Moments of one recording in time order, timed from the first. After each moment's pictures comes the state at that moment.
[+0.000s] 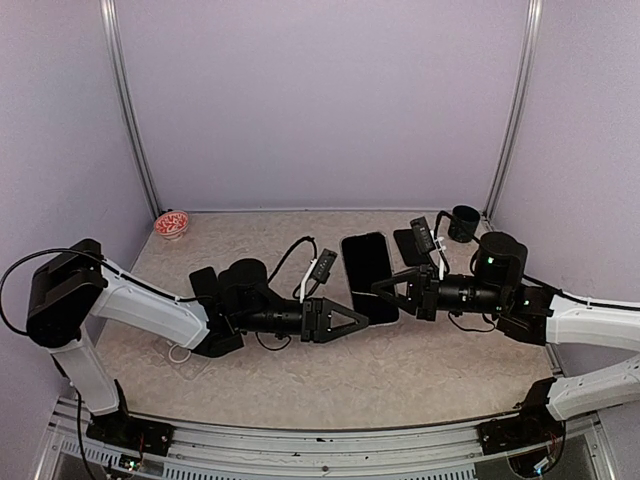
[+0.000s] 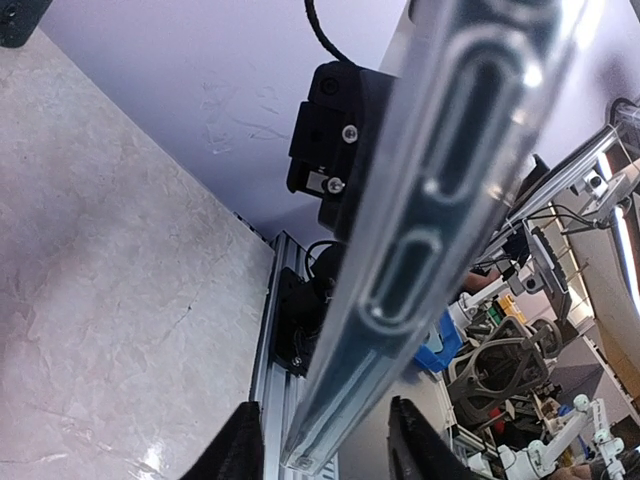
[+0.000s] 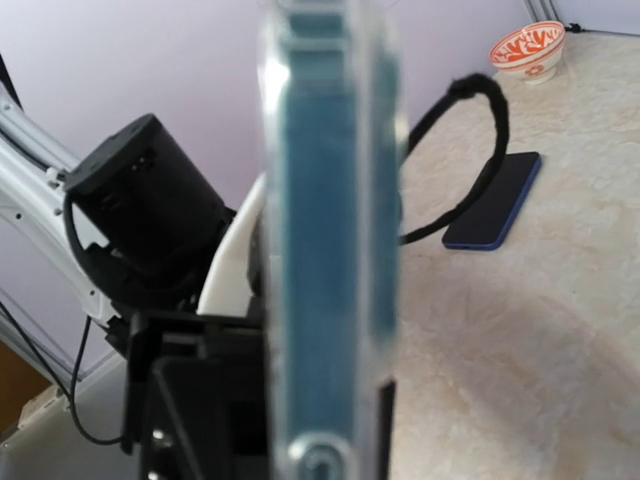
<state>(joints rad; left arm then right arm) -1.03 1.74 0.80 0.93 0.58 -0.81 0.82 1.06 0.60 0.36 -0.50 0.48</state>
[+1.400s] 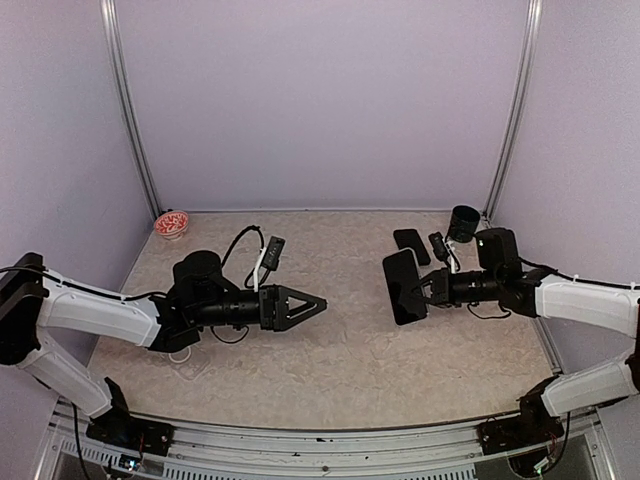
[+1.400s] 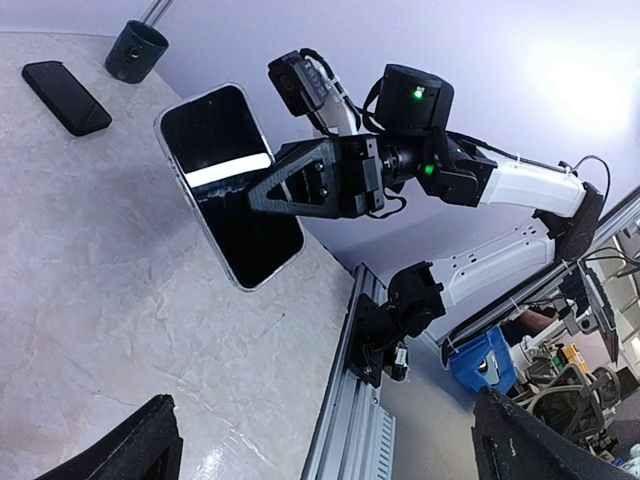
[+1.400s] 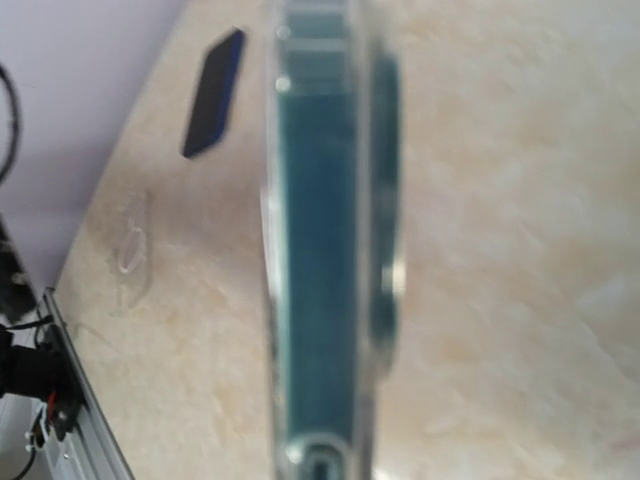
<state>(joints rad) -0.91 1.44 0.62 0.74 0.46 -0.72 0.43 1.21 0.63 0.03 -0.63 0.49</state>
